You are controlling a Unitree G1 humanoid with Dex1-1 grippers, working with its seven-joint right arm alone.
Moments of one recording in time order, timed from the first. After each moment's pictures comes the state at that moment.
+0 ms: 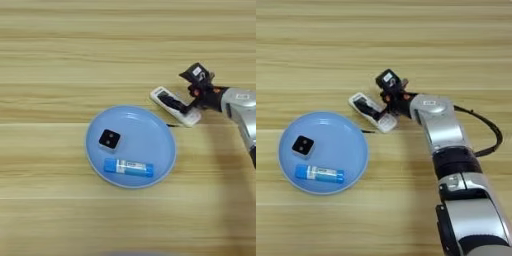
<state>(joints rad) -0.54 -0.45 0.03 0.46 0.02 0.19 0.79</state>
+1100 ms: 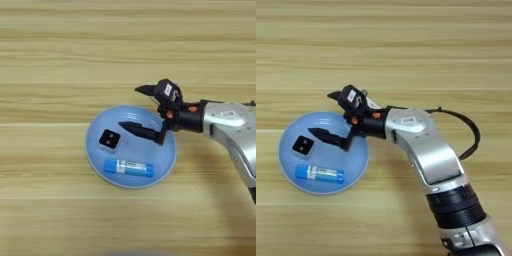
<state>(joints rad) -0.27 -0.45 0.20 -0.26 0.18 0.52 0.90</state>
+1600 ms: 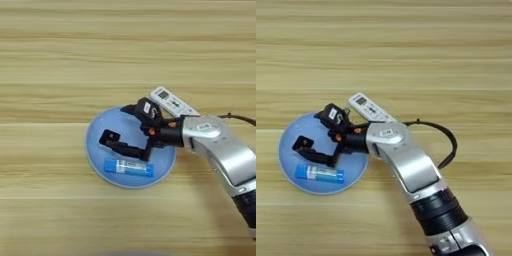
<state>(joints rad) -0.27 -0.39 0.32 -0.17 0.13 0.52 0.86</state>
